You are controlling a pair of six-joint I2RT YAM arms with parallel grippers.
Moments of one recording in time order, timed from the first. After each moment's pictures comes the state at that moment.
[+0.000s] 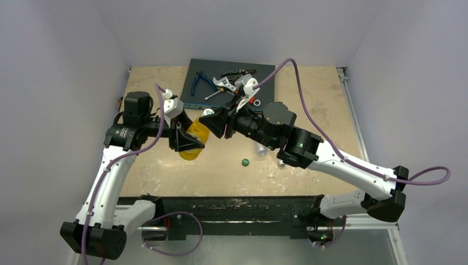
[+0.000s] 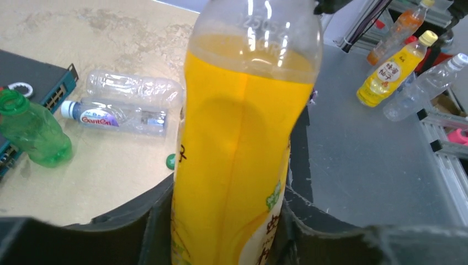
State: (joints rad) left arm -0.15 1.01 1.12 -0.74 1.30 0.35; right arm 1.12 1.27 1.39 -0.06 0.11 0.34
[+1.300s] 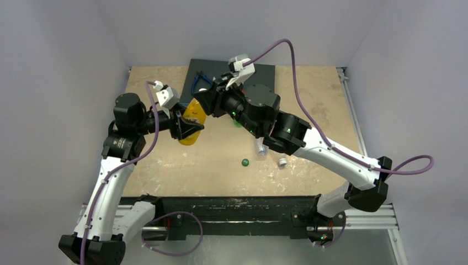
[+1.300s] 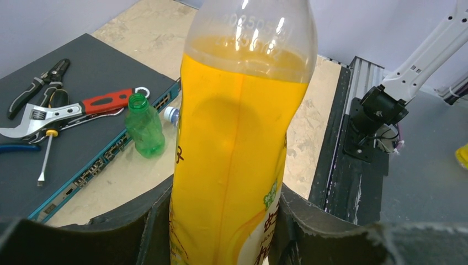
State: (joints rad) left arm -0.15 0.91 1.05 -0.36 0.98 0.06; right arm 1.13 1.46 1.69 -0.21 0.37 0.39
